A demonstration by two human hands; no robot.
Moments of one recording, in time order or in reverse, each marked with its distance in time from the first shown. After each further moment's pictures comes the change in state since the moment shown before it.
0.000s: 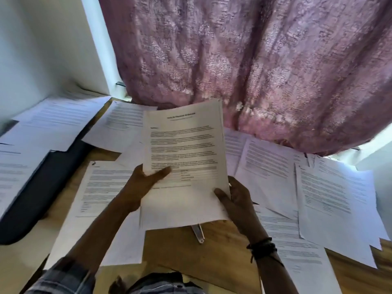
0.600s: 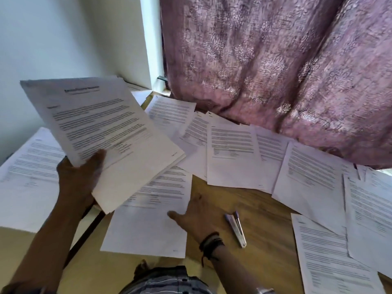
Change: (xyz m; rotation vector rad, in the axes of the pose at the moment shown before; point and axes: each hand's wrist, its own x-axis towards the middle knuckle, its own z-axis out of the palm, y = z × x) left_hand -0.062 0.044 -0.178 -0.094 0.722 0.219; right_hand 0.004 0.003 0.204 -0.749 -0.384 0.170
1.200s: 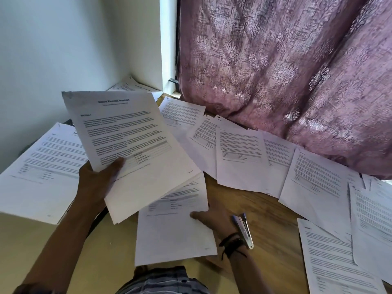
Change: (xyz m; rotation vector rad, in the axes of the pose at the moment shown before) left_hand -0.005 -0.011 -0.019 -0.013 -0.113 -0.085; right_hand -0.005 0.017 -0.018 0.540 -0.048 0.084
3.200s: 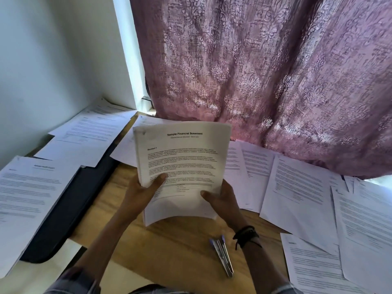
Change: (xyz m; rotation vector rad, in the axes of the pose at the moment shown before) left_hand 0.009 -0.043 0.151 0.215 -0.346 0.080; right_hand 0.051 -0.004 -0.112 0.238 0.209 -0.430
